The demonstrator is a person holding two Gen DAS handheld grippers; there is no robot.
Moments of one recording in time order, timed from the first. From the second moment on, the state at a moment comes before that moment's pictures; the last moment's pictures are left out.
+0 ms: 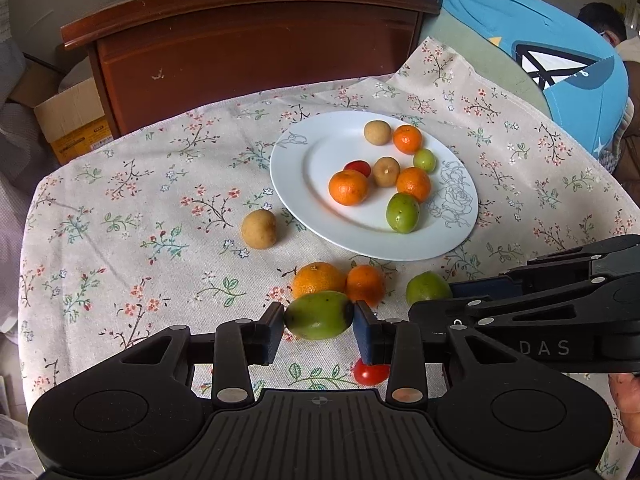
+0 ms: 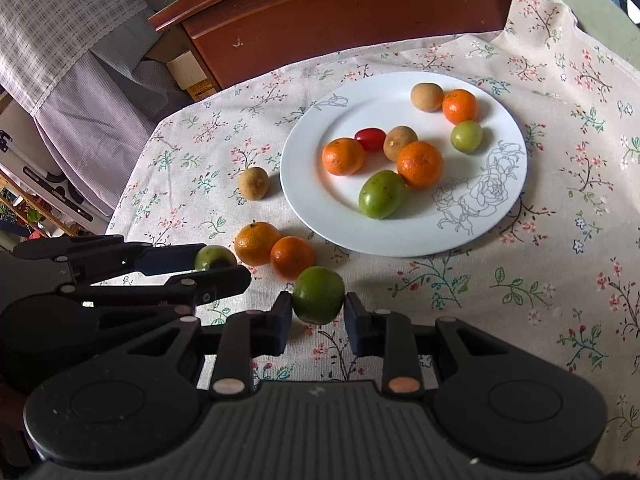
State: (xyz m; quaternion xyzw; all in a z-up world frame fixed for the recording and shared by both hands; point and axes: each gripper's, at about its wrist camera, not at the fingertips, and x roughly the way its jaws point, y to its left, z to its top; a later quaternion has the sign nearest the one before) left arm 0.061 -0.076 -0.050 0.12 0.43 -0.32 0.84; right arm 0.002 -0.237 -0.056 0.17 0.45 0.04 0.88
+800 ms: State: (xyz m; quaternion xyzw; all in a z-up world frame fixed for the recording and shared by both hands) left arm 0.110 -0.108 -0.019 0.07 0.38 -0.29 0.88; right arm 0.022 -0.284 -0.009 0.16 0.37 -0.07 0.91
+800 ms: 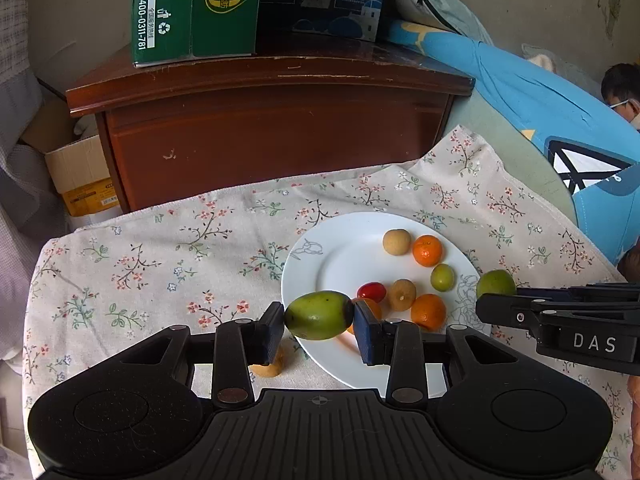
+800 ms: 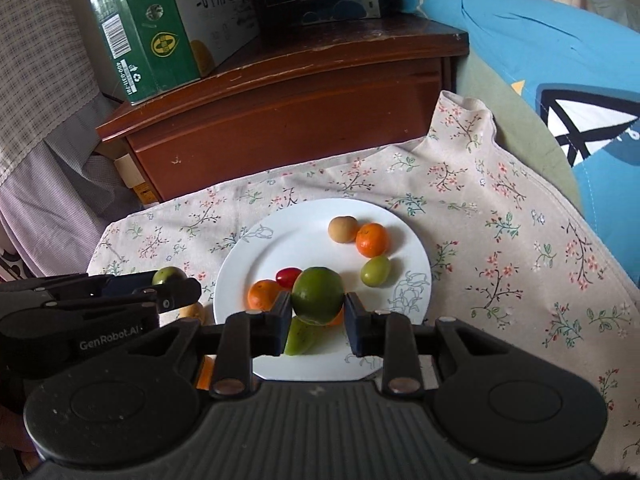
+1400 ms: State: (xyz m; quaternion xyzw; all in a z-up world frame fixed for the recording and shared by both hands) left arm 0.143 -0.131 -0.046 0.05 0.40 -0.28 0.87; right arm 0.036 -0.297 -0.045 0.21 0.41 -0.12 0.88
